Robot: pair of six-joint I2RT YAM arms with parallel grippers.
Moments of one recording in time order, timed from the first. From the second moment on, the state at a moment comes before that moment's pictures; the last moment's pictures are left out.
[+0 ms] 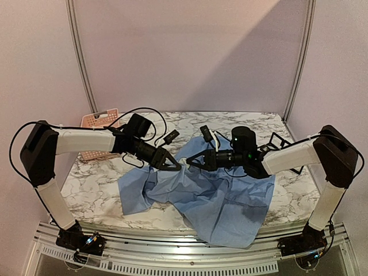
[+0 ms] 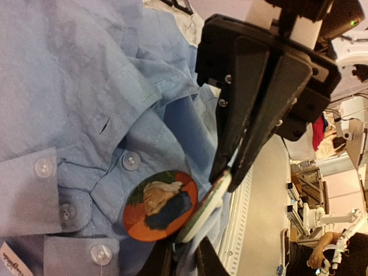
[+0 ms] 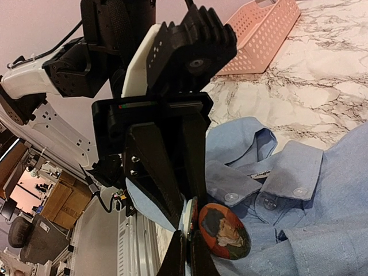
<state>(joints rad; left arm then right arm) -0.62 1.75 1.13 -0.24 0.93 -0.21 0.77 1.78 0.90 0.66 -0.70 0.65</state>
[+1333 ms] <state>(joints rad) -0.63 1.75 1.11 -0.21 0.91 -0.23 0.77 1.79 0.92 0.61 -0.76 0.63</state>
